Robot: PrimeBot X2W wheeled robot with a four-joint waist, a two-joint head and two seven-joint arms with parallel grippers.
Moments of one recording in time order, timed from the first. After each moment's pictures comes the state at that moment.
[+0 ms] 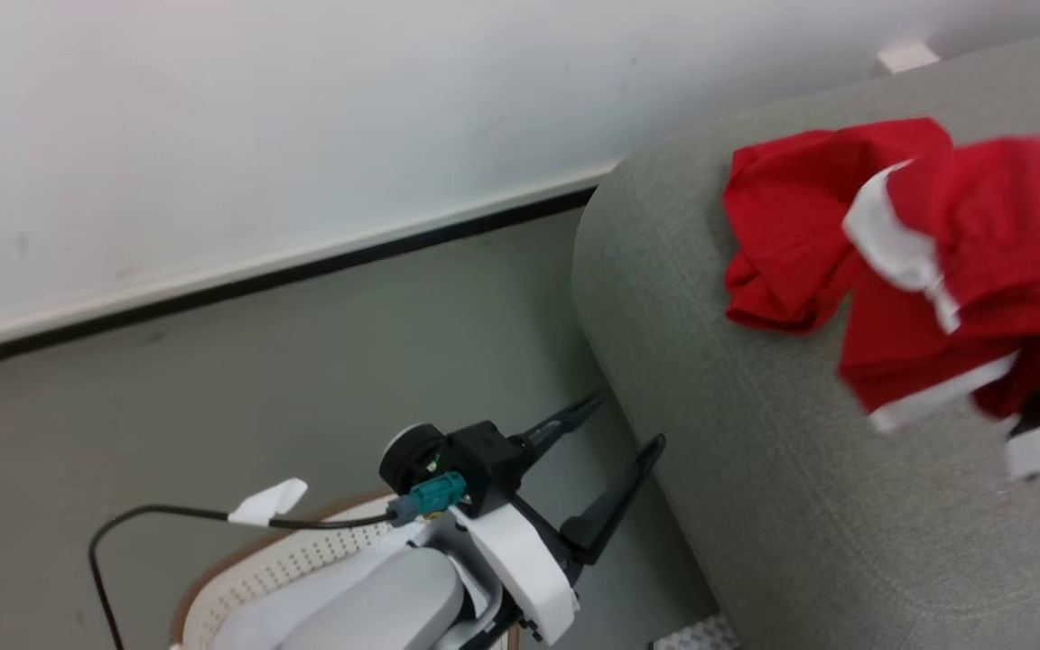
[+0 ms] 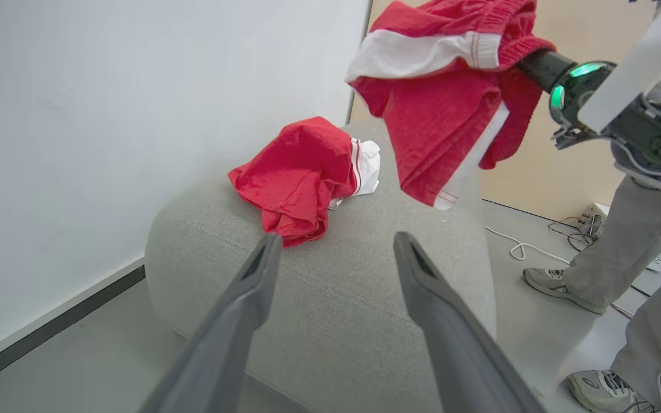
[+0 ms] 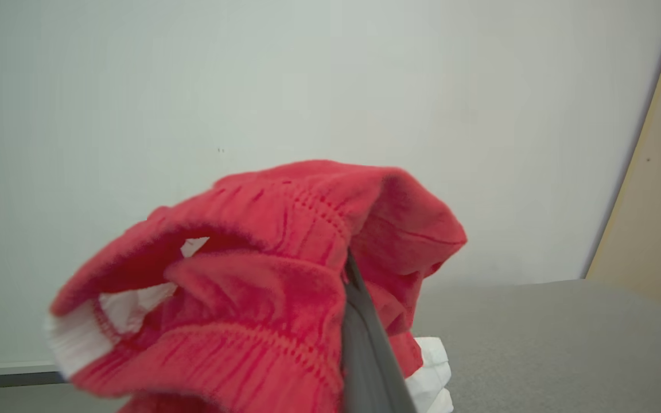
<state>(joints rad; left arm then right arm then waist) -0.62 0.21 -0.95 0.33 -0.58 -0.07 -0.26 -0.41 -0.27 0.01 0.25 0.33 0.13 -0.20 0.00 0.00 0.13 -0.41</state>
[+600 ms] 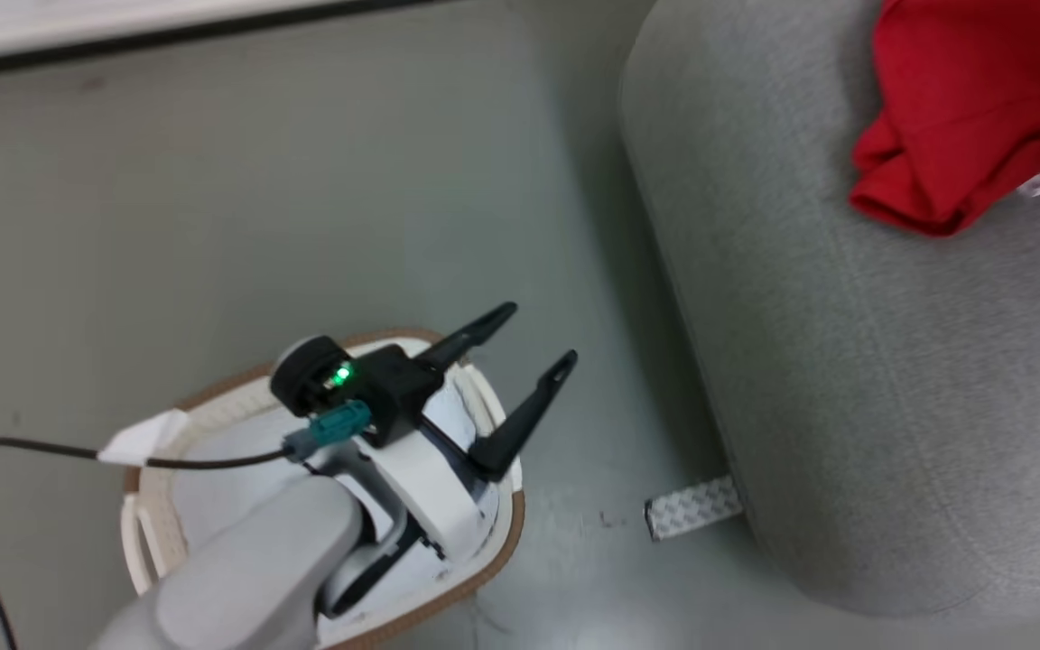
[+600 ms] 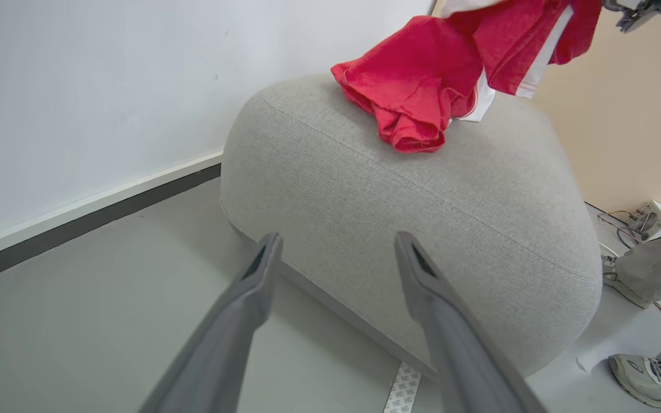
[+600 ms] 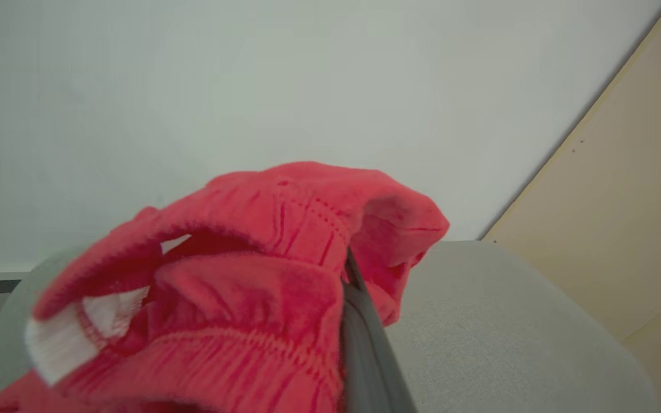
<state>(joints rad) -0.70 0.41 -0.90 0.18 -0.55 -0.05 -0.19 -0.80 -0.47 -0.18 0.51 0.24 0.13 -0.06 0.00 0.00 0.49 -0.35</state>
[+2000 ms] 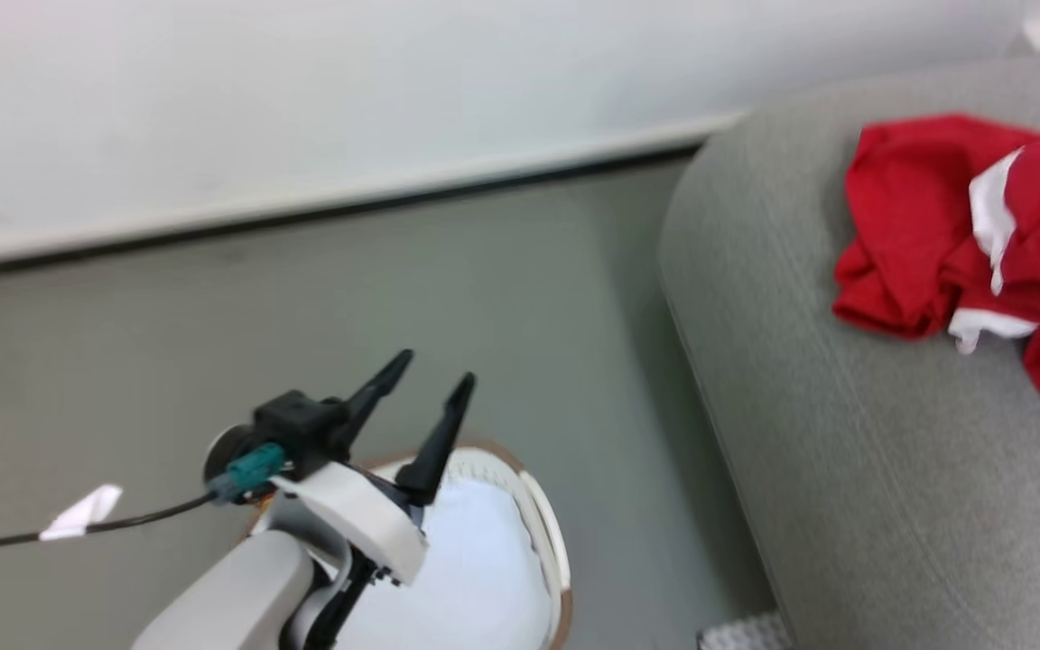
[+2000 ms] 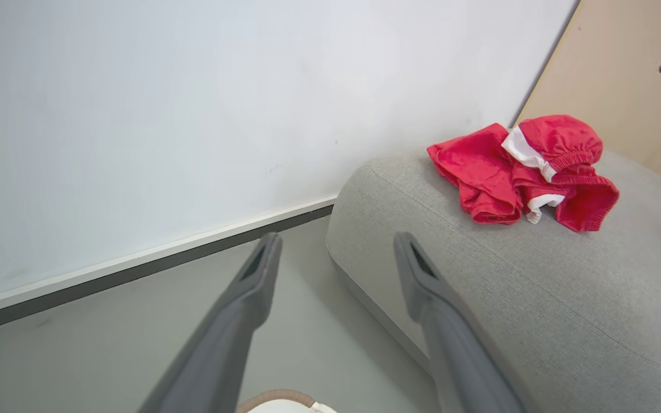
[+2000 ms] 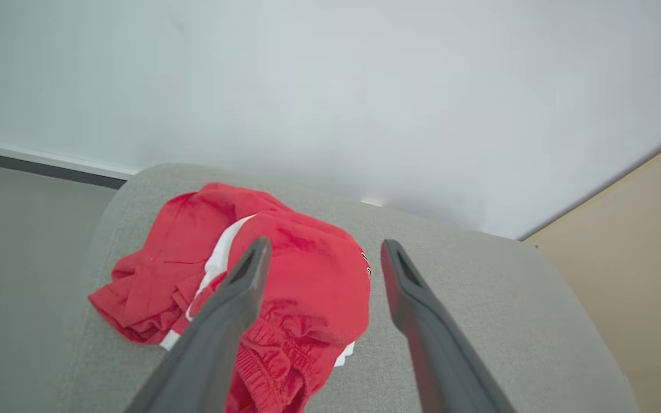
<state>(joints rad) -0.55 0.39 -0.76 0.30 -0.65 0.03 -0.26 -0.77 -0.68 0.29 0.54 0.40 0.13 0.22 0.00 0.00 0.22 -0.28</state>
